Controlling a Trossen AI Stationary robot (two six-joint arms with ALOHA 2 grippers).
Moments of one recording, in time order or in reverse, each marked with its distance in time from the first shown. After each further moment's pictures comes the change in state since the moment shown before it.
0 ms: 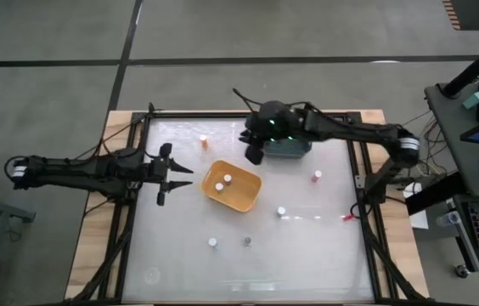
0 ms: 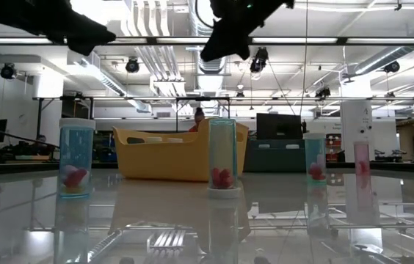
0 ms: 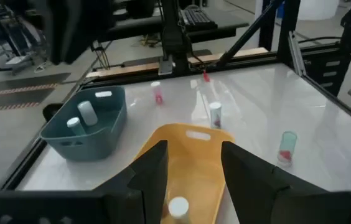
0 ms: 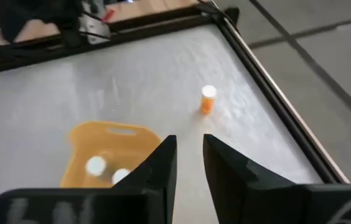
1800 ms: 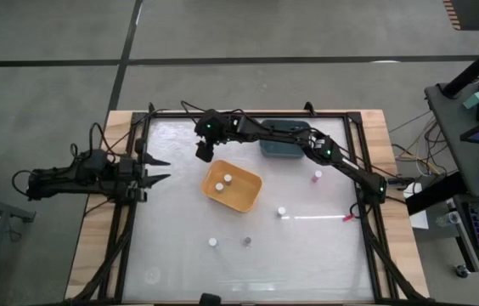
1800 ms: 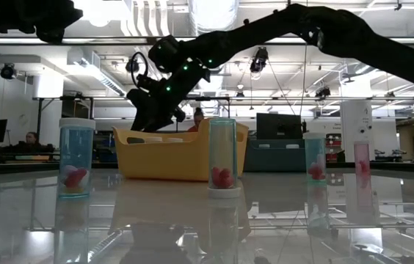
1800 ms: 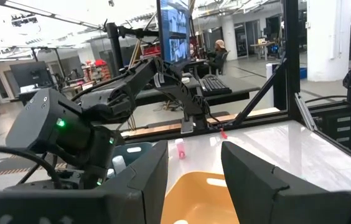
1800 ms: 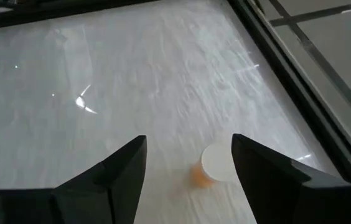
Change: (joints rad) left arm 0.000 -0.382 -0.109 -0.043 -0.037 0.053; right arm -0.042 0.844 0.784 -0.025 0.032 -0.076
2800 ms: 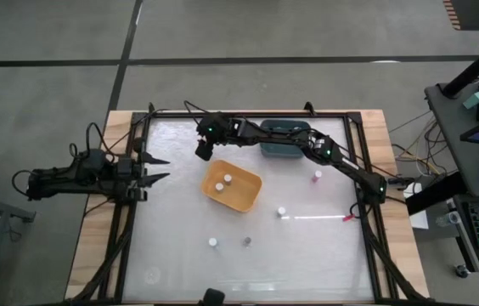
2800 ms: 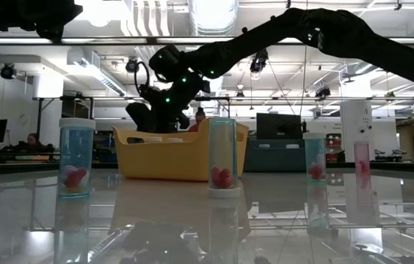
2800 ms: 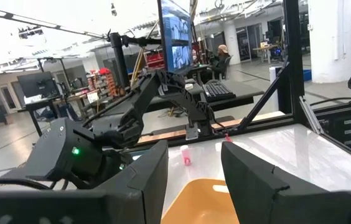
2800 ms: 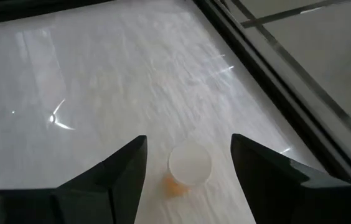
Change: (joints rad) left arm 0.000 -0.001 0.001 0.027 -0.006 0.033; right arm -0.002 0.002 -0.102 0.142 0.123 0.050
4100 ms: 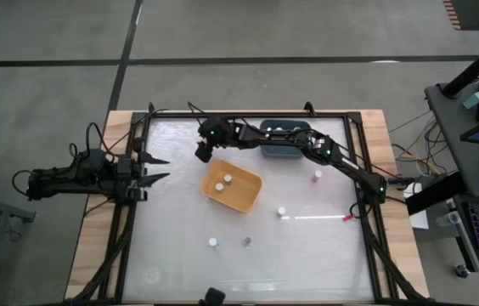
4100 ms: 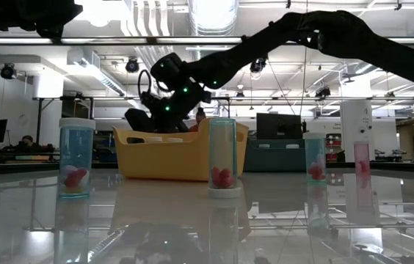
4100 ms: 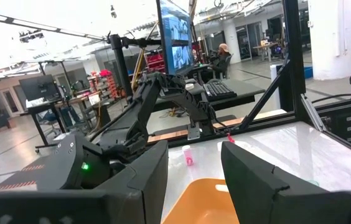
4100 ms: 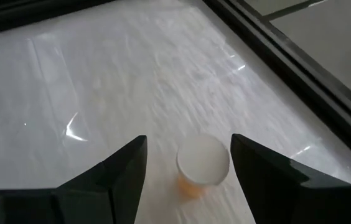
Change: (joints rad) left arm 0.000 0.000 0.000 0.000 0.000 0.023; right arm -0.004 0.000 -0.091 0.129 -0.028 0.075
